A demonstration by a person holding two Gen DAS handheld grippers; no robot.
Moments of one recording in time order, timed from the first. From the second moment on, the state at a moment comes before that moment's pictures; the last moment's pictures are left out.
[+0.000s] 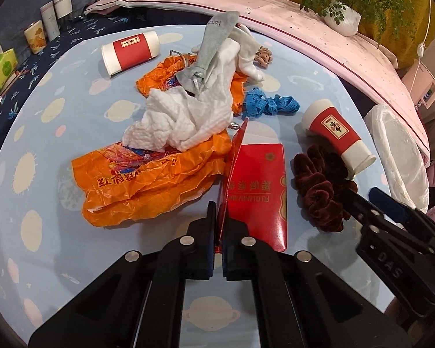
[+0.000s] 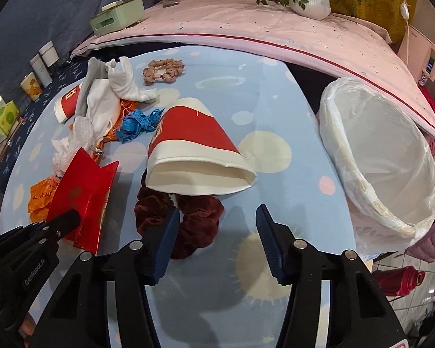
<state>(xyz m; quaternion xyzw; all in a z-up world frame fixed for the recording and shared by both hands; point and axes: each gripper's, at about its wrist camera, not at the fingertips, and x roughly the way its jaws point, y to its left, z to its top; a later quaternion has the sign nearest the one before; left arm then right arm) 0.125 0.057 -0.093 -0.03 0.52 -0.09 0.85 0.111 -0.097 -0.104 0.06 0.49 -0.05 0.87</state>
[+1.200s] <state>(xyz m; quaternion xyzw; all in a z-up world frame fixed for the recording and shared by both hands) 0.071 0.042 -0.037 -0.02 0.46 -0.12 0.88 0.032 -0.124 0.011 0.10 0.37 -0.02 0.92</state>
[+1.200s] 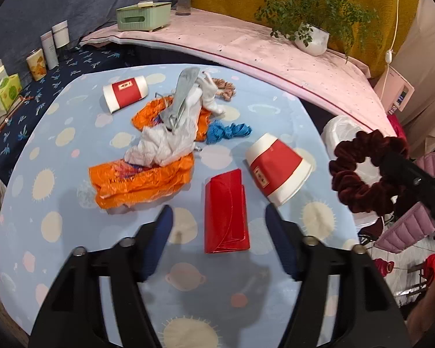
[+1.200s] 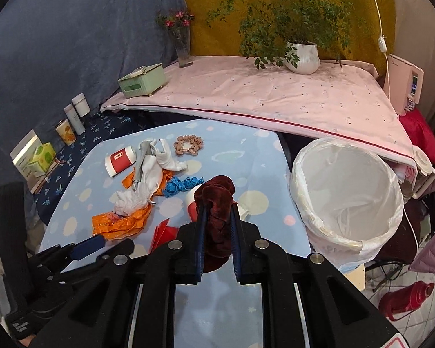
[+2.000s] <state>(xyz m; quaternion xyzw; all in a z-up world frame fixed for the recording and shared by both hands) 0.094 0.022 -0.044 -0.02 0.47 -0.15 0.87 0.036 -0.151 0.005 0.12 0.37 -0.04 0.92</state>
